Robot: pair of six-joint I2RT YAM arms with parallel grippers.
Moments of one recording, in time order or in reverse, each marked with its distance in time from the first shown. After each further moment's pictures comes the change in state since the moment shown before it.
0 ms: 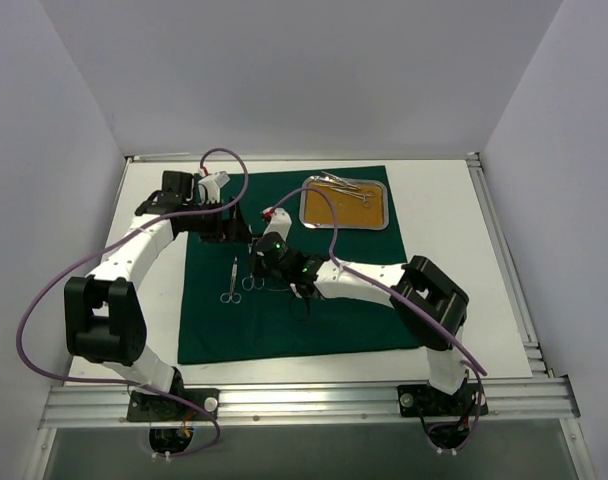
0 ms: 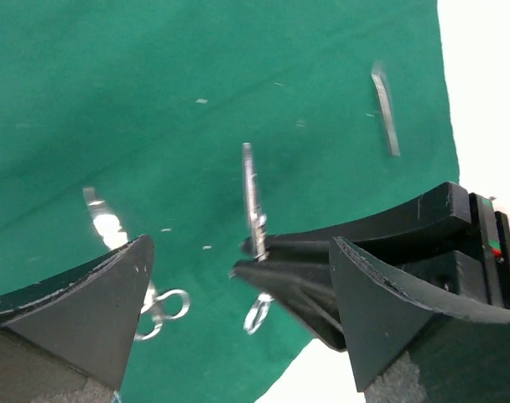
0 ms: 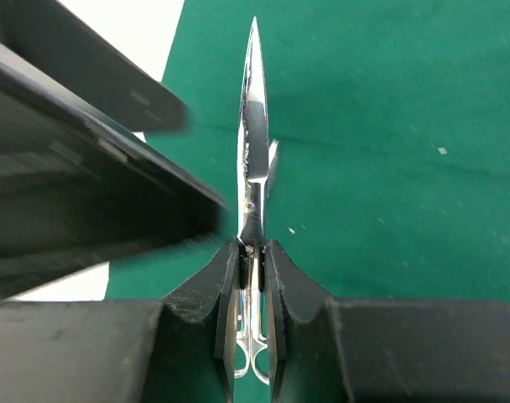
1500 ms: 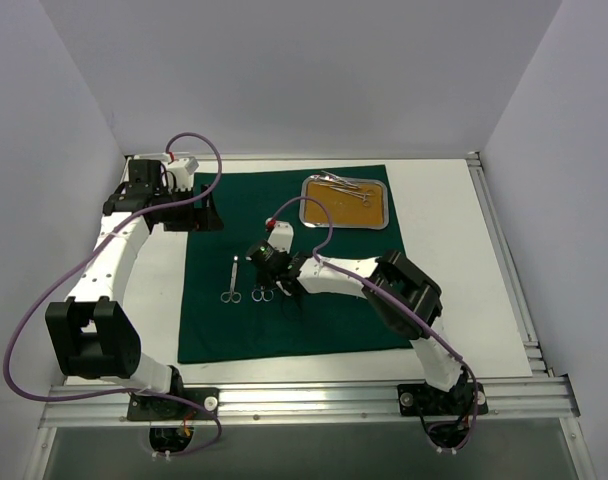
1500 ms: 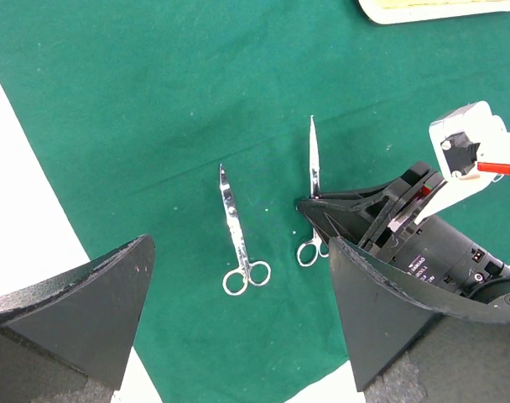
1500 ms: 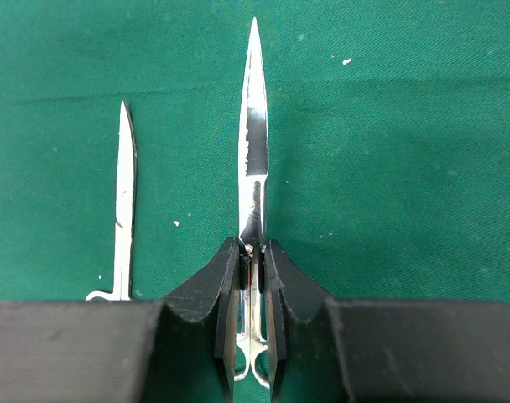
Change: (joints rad) left arm 0.117 -0.095 0.121 -0.174 -0.215 0.109; right arm -0.004 0.177 0.129 -0.280 0.085 0.172
